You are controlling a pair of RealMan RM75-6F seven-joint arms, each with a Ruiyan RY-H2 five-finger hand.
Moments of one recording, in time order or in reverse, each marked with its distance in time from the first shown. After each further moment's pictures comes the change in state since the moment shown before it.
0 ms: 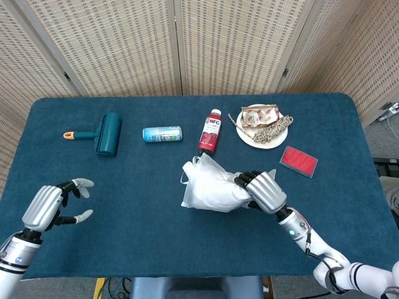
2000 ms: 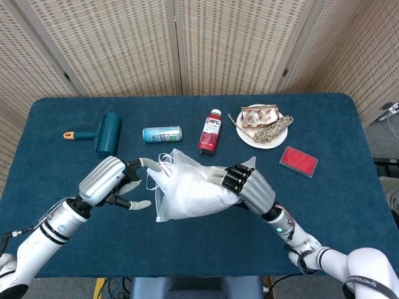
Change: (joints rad) left arm -0.348 0.127 -0.205 -0.280 -0.122 -0.303 -0.071; right arm 0.116 -0.258 0.072 0.360 -0.128 0.410 0.204
